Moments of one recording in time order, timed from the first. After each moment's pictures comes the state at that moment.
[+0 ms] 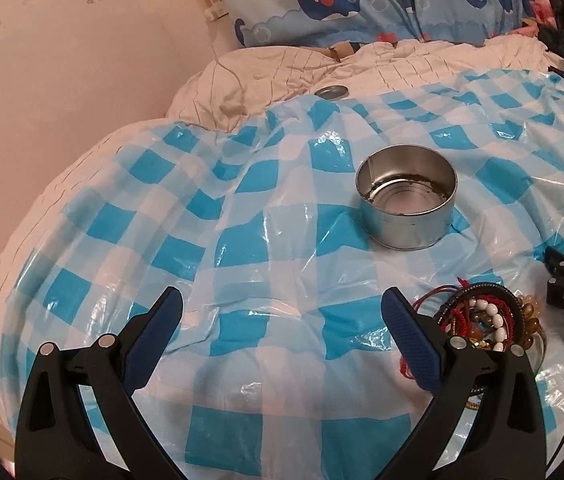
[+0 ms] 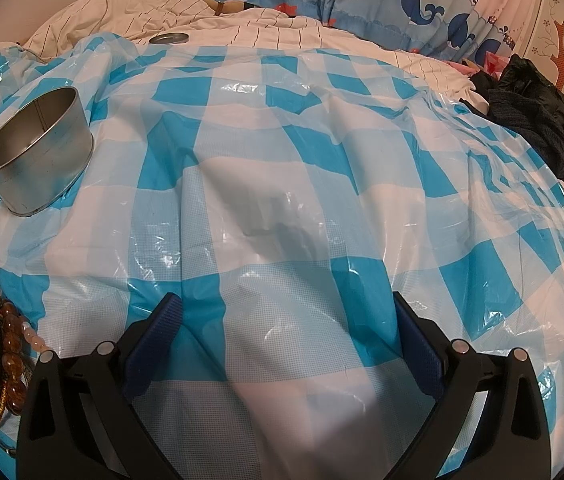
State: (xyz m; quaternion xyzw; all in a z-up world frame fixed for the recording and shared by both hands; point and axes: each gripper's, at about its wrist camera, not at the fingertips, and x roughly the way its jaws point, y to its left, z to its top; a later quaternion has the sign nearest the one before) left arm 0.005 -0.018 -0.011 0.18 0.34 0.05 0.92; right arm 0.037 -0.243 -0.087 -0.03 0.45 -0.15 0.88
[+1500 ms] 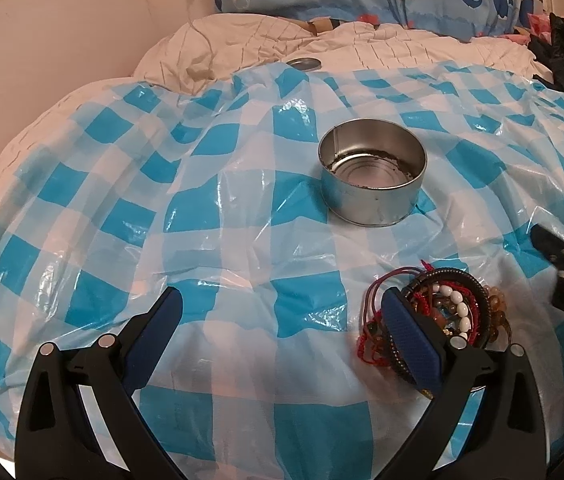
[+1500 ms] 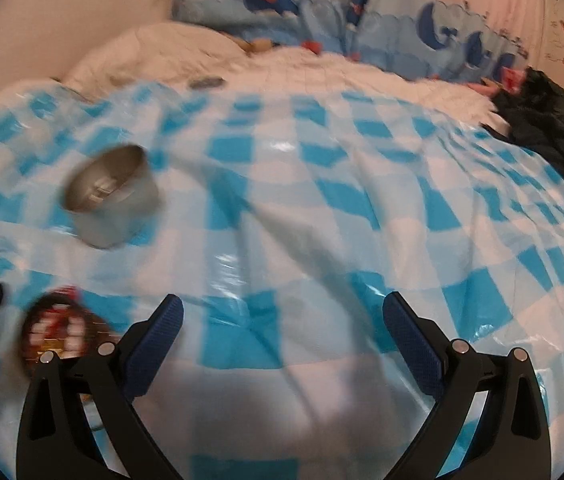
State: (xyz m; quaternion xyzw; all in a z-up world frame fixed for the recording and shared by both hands) left arm 0.012 -0.018 -0.026 0.12 0.41 0.00 0.90; right arm 0.011 -0.233 -0.034 0.01 0.39 -0.05 0.92
